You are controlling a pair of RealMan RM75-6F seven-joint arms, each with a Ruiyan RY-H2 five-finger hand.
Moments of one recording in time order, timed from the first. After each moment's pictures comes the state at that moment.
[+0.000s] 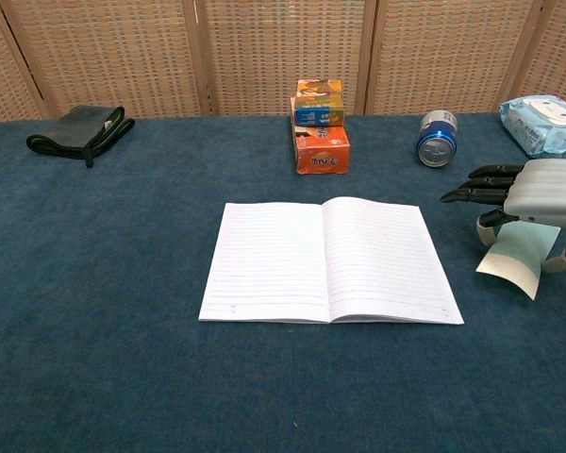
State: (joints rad) left arm -0.16 -1.02 -0.08 -1.74 1.22 1.28 0.10; right arm 0.72 -1.60 -0.24 -0.52 -1.87 1.19 0.28
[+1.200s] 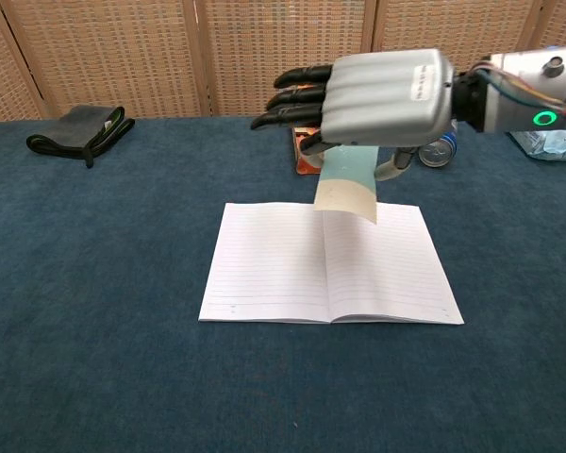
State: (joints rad) left arm -0.19 -1.01 -0.09 -1.72 1.16 1.21 0.07; right arm 1.11 -1.42 -0.04 -1.12 -1.93 1.03 -0.32
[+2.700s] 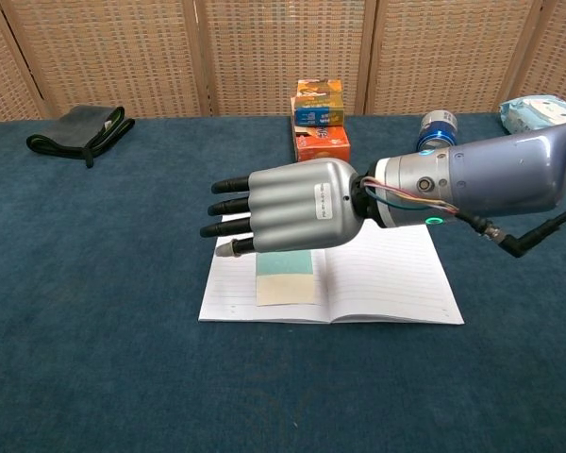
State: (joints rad) left arm -0.21 -0.99 -0.08 -1.70 1.16 1.16 0.01; right arm 1.17 -1.60 0.00 -1.16 -1.86 0.75 -0.67
